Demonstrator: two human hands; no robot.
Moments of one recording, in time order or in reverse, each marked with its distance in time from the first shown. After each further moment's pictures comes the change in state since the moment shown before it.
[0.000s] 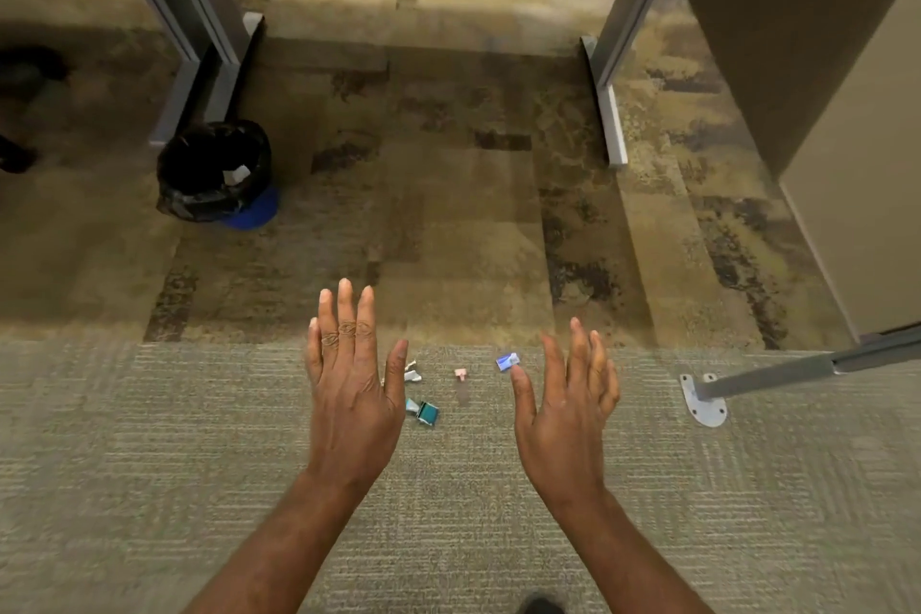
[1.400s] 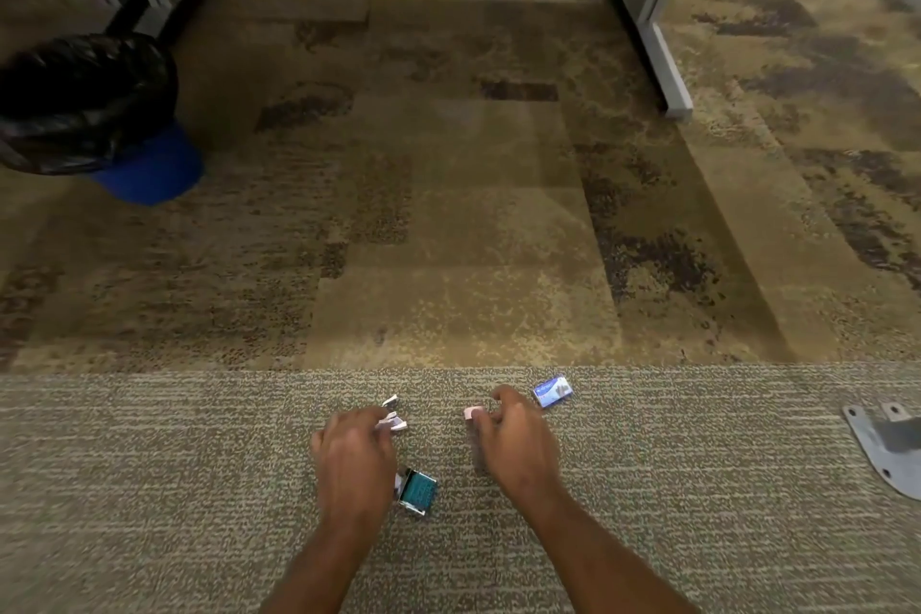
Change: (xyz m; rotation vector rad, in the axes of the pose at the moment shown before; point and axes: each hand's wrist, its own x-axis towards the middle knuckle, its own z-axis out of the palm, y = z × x) left_hand -0.027 -0.186 0.377 -0.030 -0.160 -0.352; right_hand 0.062 0.095 0.405 0.267 -0.377 0.191
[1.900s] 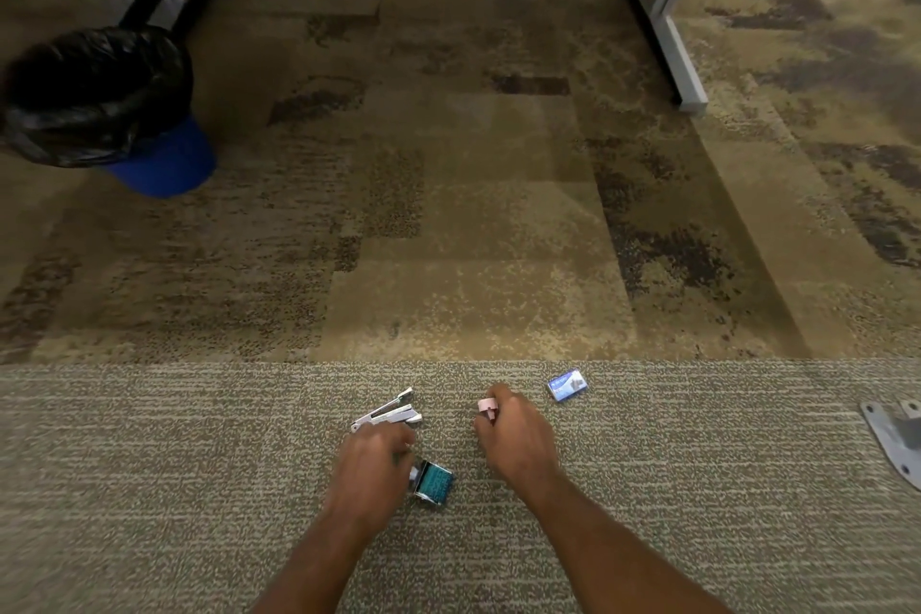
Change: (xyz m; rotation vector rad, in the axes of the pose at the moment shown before) left_hand 0.000 -0.031 0.005 0.053 -0.256 0.202; right_hand 0.002 -0.008 0.016 -0.101 -0.108 -0.036
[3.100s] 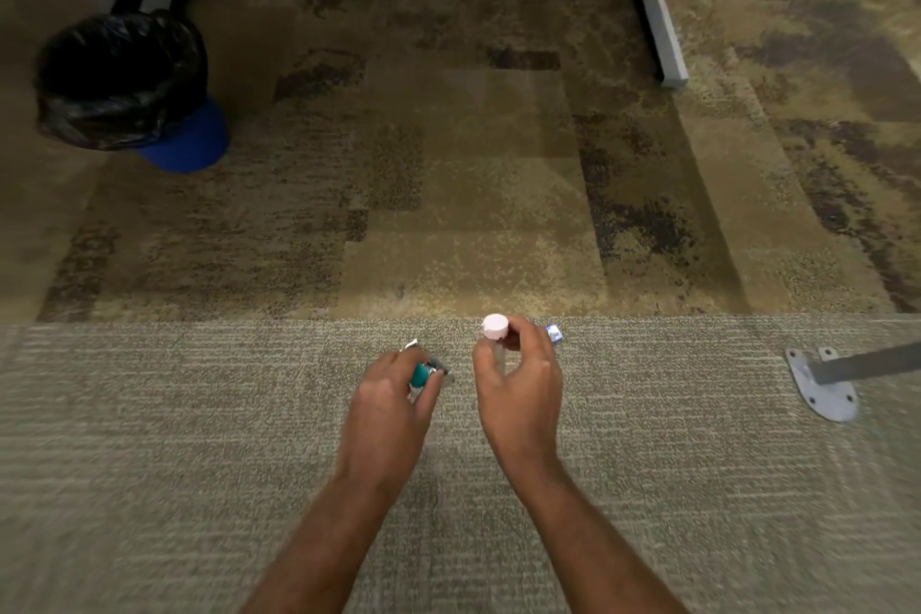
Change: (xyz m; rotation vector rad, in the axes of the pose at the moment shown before) left_hand -0.067 0.096 -0.116 -0.198 0.186 0.057; right_hand -0.118 -0.088 -0.105 0.497 0.464 0.010
